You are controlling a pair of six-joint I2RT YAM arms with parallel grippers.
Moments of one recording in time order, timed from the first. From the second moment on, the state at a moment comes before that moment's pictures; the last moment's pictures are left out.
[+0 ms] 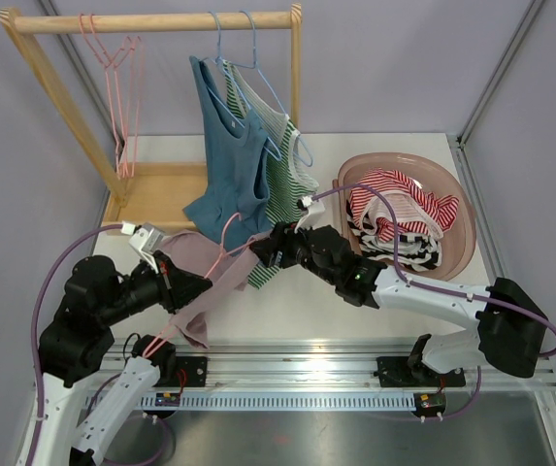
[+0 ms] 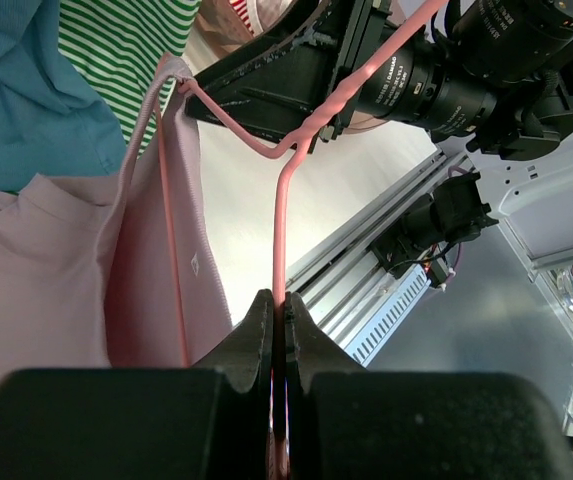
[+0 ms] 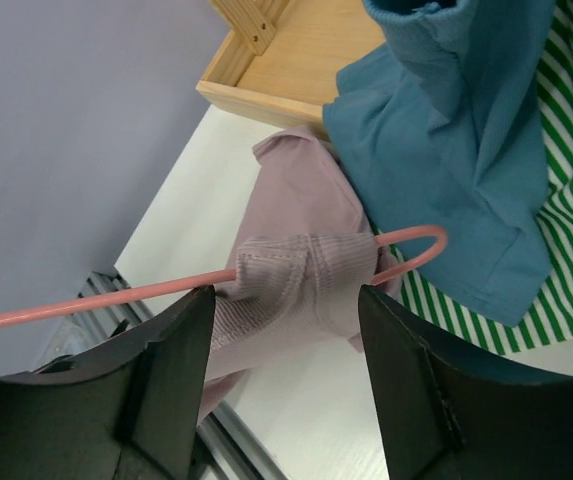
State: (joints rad) left arm -0.35 0.43 0.98 -0.88 0.56 -0.40; right arm 1.01 1.34 0.82 0.33 0.19 0.65
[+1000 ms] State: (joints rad) left arm -0.35 0.44 1.12 -0.89 0.62 -0.37; right arm 0.86 1.16 0.86 0.05 0.35 0.51
